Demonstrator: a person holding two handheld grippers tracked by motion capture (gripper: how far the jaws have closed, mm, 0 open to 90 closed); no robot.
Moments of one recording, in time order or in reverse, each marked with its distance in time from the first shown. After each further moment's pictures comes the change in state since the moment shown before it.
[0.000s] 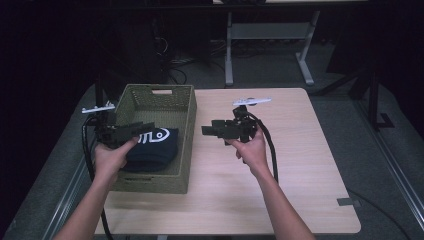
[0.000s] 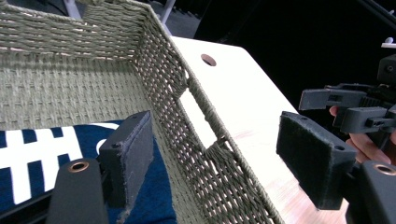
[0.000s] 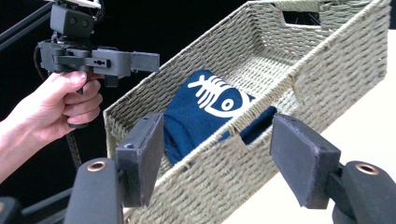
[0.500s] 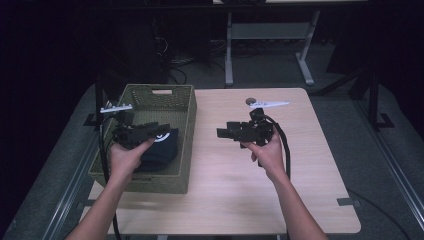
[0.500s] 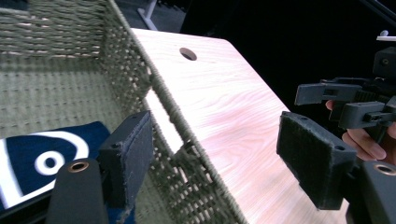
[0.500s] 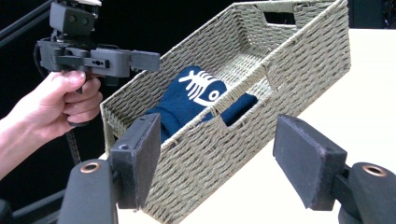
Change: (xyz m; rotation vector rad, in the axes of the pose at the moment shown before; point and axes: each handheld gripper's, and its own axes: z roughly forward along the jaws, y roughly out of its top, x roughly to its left) left arm -0.028 -0.003 0.028 0.018 -0.045 0.033; right arm -0.009 -0.010 -0.038 -0.015 -0.026 -0.002
